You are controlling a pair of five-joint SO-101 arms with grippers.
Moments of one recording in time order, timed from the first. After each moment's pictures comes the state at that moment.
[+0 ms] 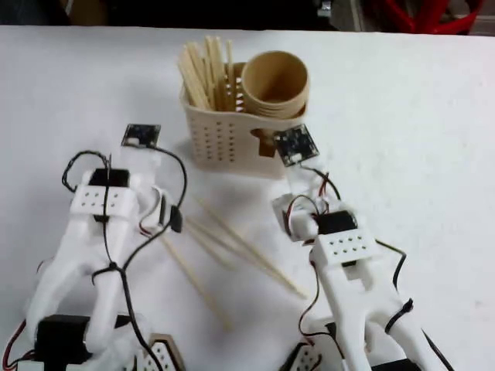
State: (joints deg) left arm -2.8 -19.5 44.0 70.0 1.5; right arm -15.5 -33.3 59.5 38.9 12.4
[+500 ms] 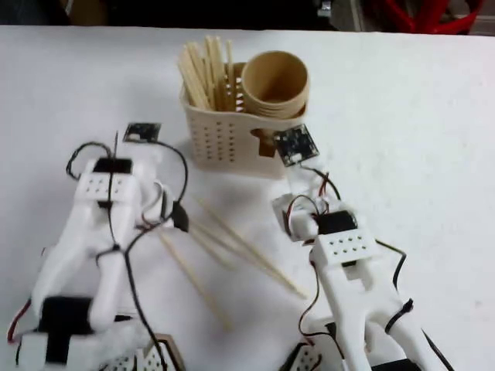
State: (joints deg) left arm -2.8 -8.4 34.9 75.7 2.8; right arm -15.5 -33.3 59.5 38.9 12.4
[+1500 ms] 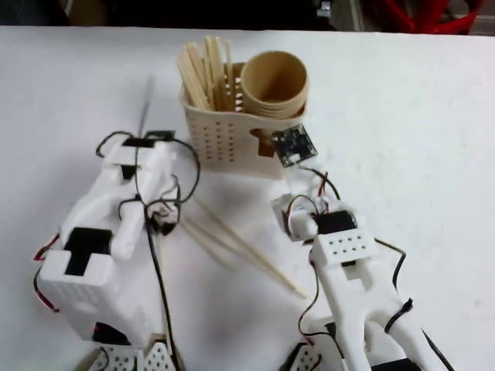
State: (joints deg) left arm -2.2 16.7 22.2 74.2 6.3; right arm -15.5 -33.3 59.5 38.9 13.5
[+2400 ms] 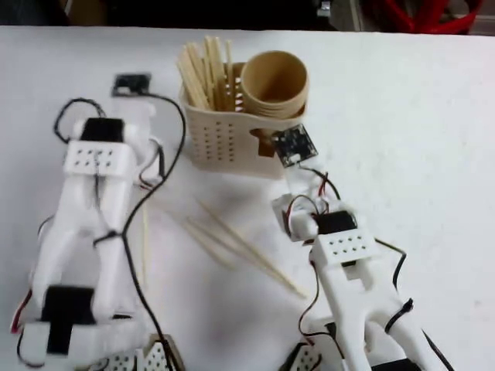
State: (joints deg) left arm -2.8 -11.2 13.4 82.7 7.8; right arm -15.5 -33.3 59.5 38.9 13.5
